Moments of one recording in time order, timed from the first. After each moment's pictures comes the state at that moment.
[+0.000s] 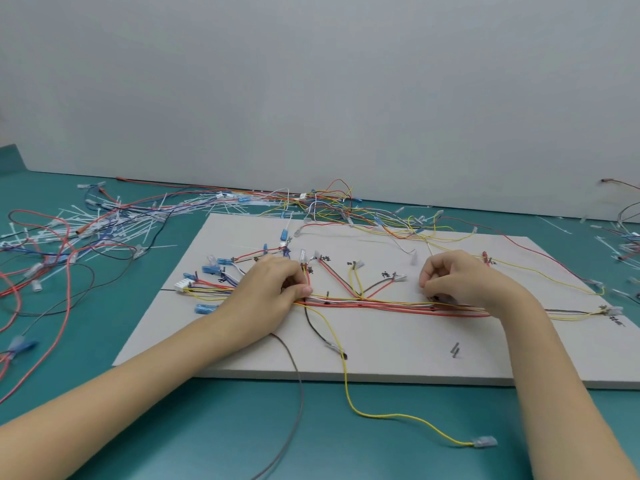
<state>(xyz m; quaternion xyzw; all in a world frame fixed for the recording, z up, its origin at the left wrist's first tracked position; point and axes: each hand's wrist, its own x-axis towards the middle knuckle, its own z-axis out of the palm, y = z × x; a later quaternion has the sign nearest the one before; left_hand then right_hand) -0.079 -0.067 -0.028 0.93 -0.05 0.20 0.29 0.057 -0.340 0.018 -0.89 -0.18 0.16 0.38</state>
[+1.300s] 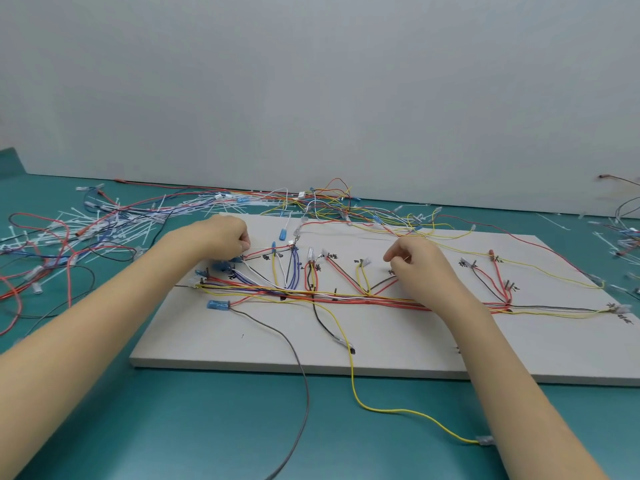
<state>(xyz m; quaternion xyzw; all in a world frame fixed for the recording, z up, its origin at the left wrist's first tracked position) -0.014 0.030 0.010 0.99 0.13 -0.04 0.06 0.049 -0.286 -0.003 -0.92 -0.22 -0.06 0.32</state>
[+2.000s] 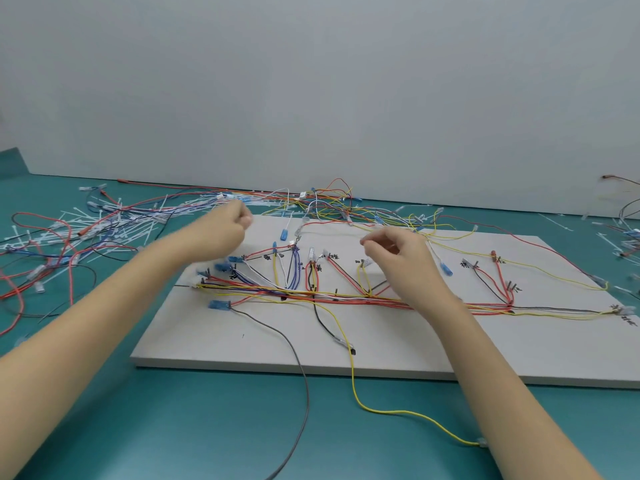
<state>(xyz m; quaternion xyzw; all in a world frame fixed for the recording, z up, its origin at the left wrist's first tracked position) -0.047 0.010 0.029 0.94 0.15 0.09 0.28 0.019 -0.260 0.012 -0.82 -0.24 -0.03 0.52</state>
